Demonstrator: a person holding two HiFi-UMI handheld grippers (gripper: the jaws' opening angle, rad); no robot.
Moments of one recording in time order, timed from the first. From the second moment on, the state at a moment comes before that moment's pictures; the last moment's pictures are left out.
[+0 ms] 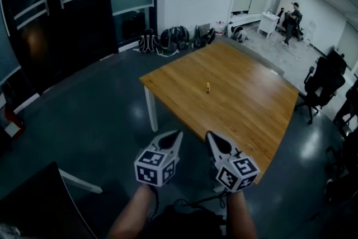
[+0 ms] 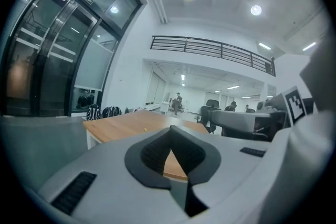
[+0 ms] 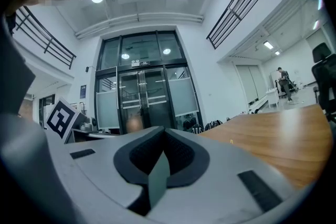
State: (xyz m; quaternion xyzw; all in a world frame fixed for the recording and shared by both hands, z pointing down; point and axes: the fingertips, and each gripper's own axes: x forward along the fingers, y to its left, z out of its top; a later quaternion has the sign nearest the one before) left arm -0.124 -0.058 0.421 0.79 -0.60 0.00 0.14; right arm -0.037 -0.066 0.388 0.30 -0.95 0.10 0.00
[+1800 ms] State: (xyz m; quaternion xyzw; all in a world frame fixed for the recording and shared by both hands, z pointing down) left arm -0.104 -0.503 0.592 0.79 -0.54 0.17 0.24; right arm -0.022 -0.439 0.464 0.45 -0.88 0.14 0.04
